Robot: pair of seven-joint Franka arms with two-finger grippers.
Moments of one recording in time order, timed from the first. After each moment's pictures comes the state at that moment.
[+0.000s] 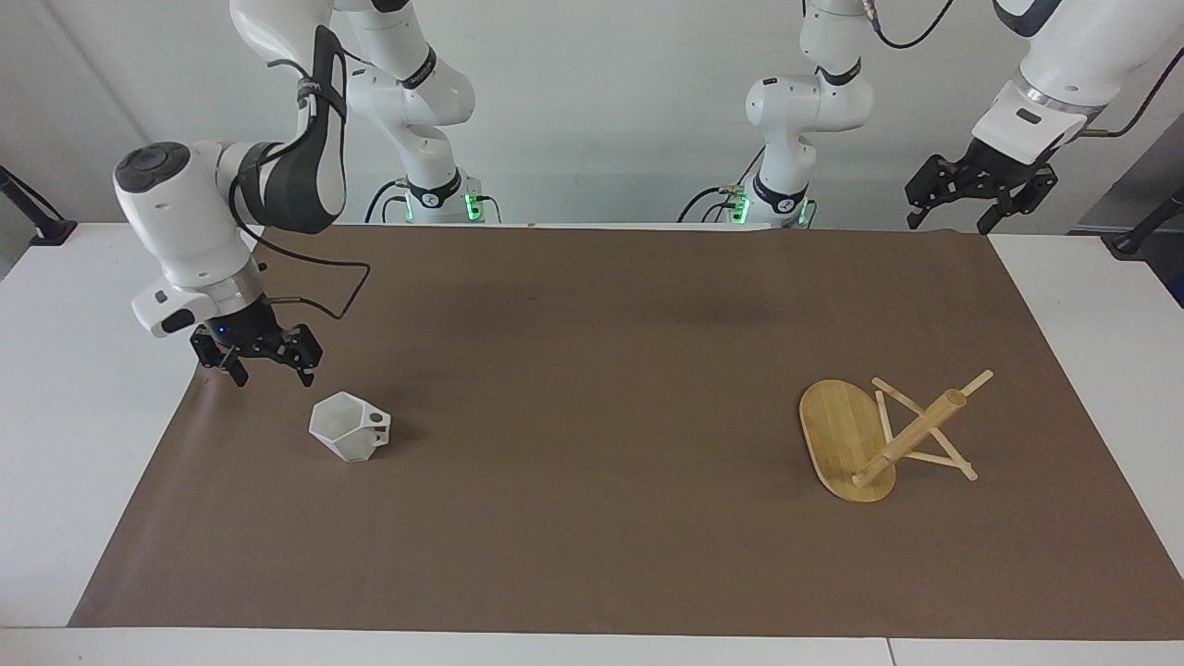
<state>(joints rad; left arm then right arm) -0.06 -0.08 0.03 -1.58 -0.02 1.46 0.11 -0.06 0.22 -0.08 -1.81 0.02 2.19 -0.14</state>
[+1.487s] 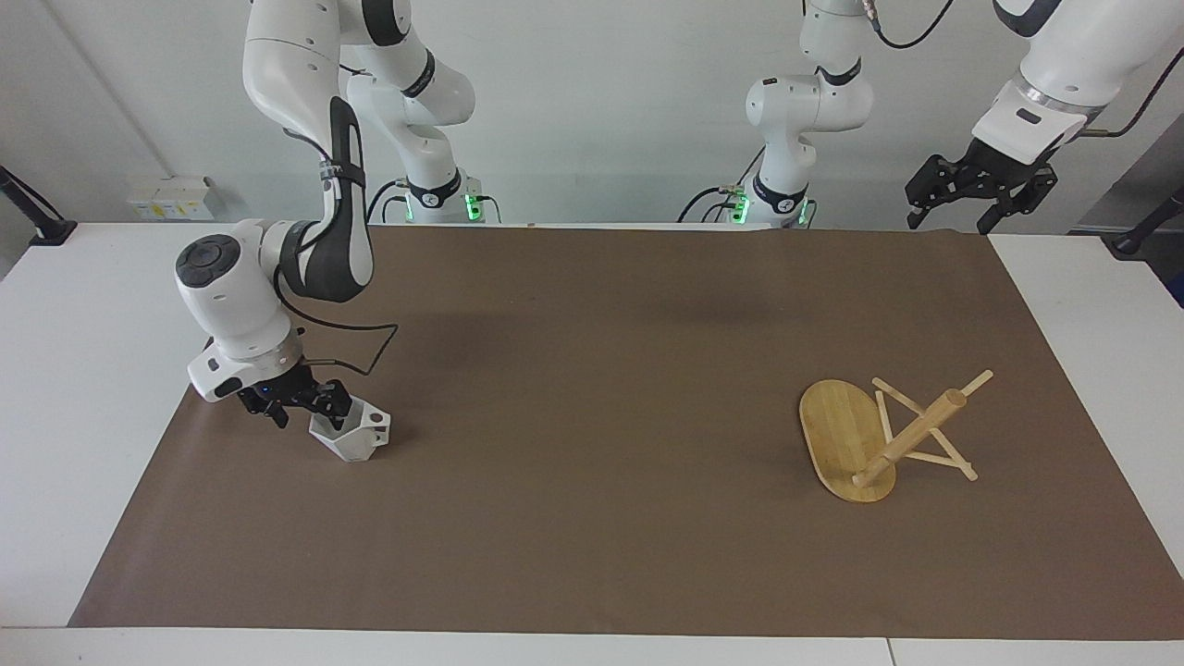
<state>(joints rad) -0.06 -0.08 0.03 -1.58 -0.02 1.46 0.11 -0.06 0.34 -0.06 -1.84 0.02 2.30 -0.09</state>
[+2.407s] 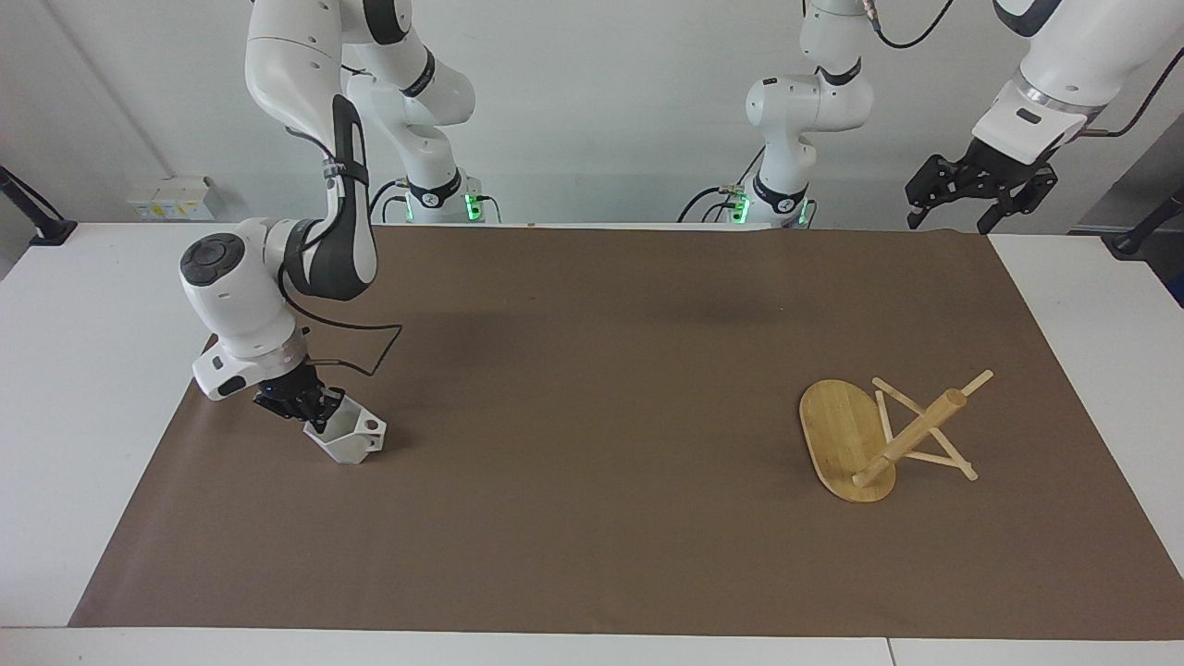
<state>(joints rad) -0.06 -0.08 0.03 -1.58 -0.02 1.46 0.11 -0.06 0.34 -0.05 -1.85 0.02 2.30 -0.05</state>
